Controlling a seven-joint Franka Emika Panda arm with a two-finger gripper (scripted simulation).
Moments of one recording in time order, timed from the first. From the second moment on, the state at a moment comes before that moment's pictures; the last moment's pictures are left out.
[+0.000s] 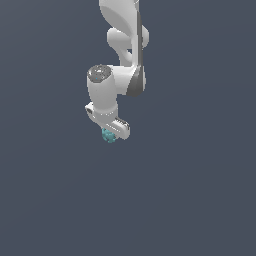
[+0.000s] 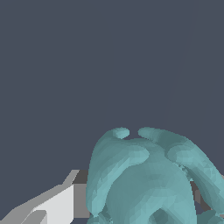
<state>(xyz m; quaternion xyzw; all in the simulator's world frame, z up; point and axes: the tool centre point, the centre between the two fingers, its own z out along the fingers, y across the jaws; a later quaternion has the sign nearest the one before) -0.050 -0.081 0.131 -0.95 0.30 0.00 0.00</state>
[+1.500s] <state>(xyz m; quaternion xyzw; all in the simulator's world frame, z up) 0.020 -0.164 0.391 -0.95 0.30 0.00 0.00</state>
